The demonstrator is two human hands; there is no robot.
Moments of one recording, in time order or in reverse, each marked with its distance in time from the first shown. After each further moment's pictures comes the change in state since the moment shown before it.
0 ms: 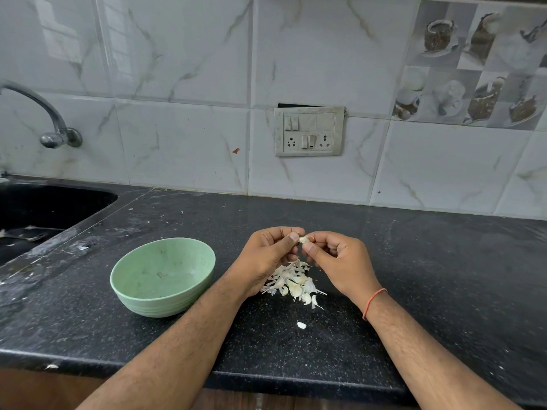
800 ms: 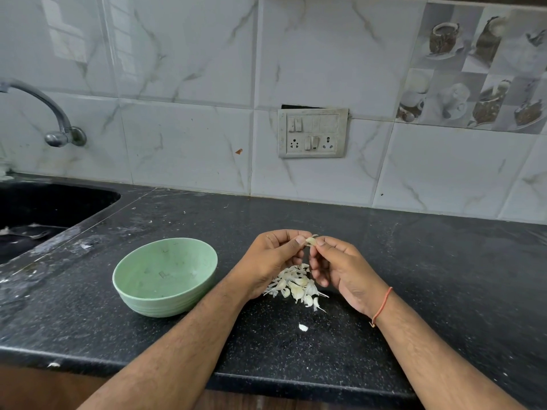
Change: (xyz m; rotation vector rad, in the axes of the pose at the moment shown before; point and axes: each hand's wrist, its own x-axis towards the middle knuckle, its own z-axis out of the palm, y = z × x) left_hand -0.003 0.001 0.003 -0.015 -0.062 0.022; right_hand -0.002 -0.012 -0.003 0.467 -0.259 0.380
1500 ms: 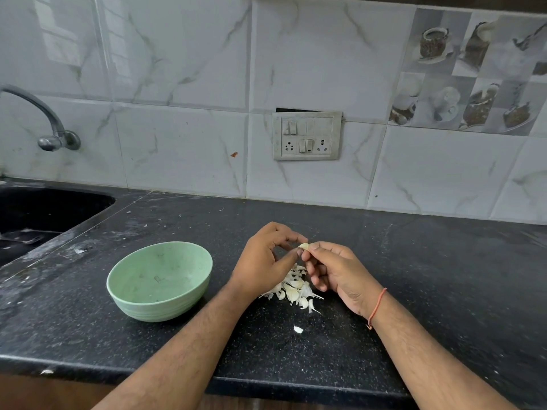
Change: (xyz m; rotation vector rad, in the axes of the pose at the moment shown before) left_hand -0.004 0.000 -0.003 0.789 0.137 0.468; right_hand 0.002 0.002 -0.006 -0.093 0.016 -0.001
